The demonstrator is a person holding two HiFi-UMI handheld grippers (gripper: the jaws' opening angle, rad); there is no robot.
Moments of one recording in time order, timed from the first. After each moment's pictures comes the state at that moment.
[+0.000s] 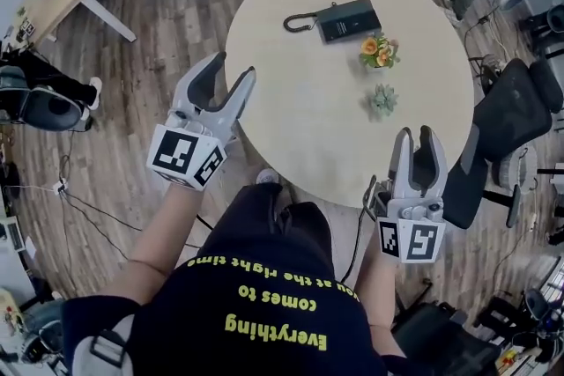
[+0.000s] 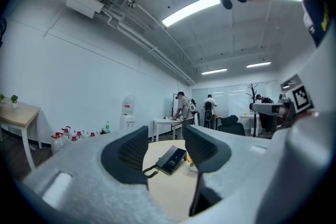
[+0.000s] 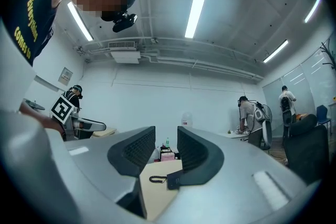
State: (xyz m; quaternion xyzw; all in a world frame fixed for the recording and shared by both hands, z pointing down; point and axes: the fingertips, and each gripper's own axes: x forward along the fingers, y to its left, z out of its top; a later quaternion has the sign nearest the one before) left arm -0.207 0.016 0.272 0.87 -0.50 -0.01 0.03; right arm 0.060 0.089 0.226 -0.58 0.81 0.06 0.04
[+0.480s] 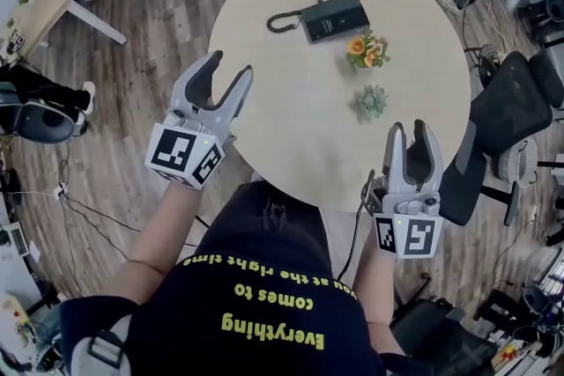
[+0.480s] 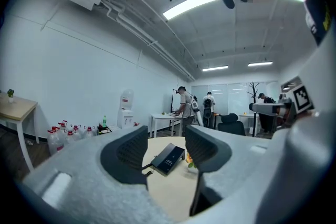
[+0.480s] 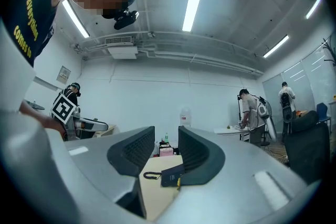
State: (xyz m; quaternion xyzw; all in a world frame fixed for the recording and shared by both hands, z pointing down) left arm -0.168 -0.030 0.292 0.87 -0.49 0.00 0.05; right arm 0.091 0.046 0.243 -0.59 0.81 0.04 0.02
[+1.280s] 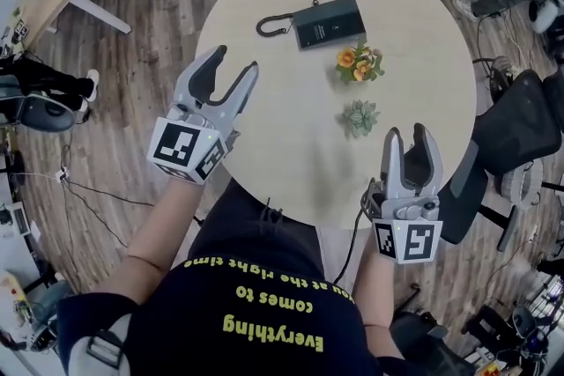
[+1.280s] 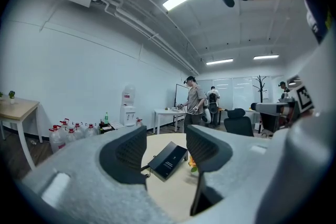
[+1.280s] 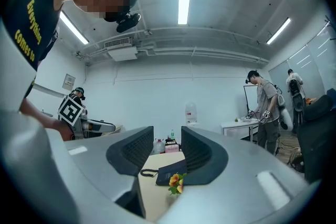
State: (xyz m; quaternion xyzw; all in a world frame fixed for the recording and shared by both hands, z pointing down) left arm -0.110 -0.086 0.311 0.86 -0.51 0.03 0.06; right arm 0.143 -0.016 0.268 -0.55 0.84 0.00 0.03
